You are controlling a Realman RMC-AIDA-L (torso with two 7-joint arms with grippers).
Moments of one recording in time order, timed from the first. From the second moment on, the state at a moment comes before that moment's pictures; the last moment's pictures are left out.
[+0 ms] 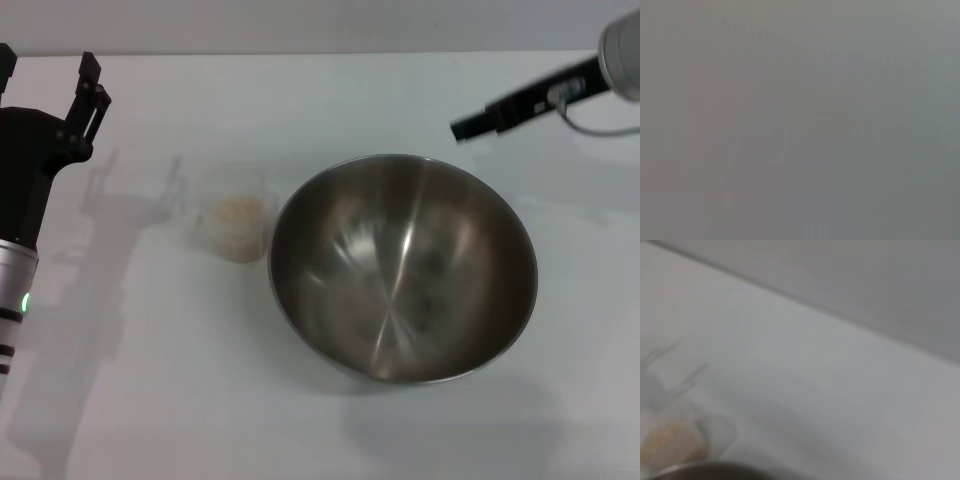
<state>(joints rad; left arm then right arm) -0.36 -2.08 -0.54 -0.35 2.02 1.45 0.06 0.64 2.08 -1.20 -1.39 0.60 1.44 -0.50</state>
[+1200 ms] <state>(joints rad) -0.34 -2.07 -0.53 -0.34 2.03 1.55 0.06 0.25 2.08 -2.04 -0.88 0.58 -1.15 -0.51</state>
